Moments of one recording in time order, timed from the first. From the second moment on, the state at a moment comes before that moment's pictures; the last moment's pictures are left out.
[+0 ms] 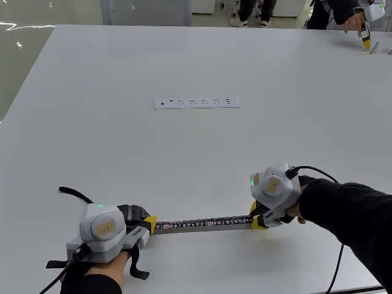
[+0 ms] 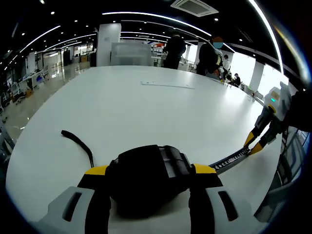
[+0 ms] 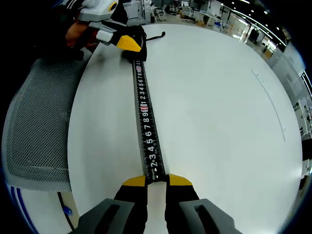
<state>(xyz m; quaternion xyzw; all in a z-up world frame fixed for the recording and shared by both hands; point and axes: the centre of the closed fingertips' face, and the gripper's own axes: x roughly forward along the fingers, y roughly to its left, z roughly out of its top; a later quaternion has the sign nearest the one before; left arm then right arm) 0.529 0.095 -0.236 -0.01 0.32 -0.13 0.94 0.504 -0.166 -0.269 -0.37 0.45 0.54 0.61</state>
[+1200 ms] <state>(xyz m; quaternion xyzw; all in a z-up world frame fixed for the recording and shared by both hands) 0.529 0.095 -0.238 -0.02 0.33 -0.13 0.93 0.505 -0.156 -0.269 -0.39 0.45 0.54 0.59</state>
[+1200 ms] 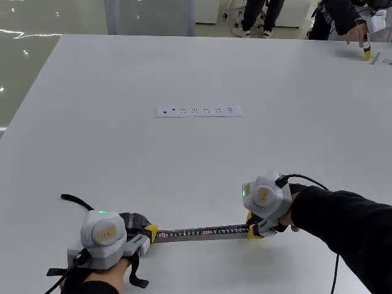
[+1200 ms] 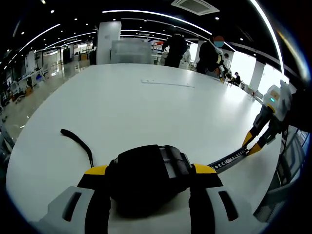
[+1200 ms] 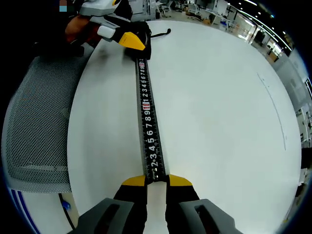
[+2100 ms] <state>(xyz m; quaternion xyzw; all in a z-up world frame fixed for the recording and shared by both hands) 0.530 0.094 -0.239 -0.02 0.34 -0.13 0.93 0.506 -0.148 -0.269 -0.39 0.46 0.53 0.59</state>
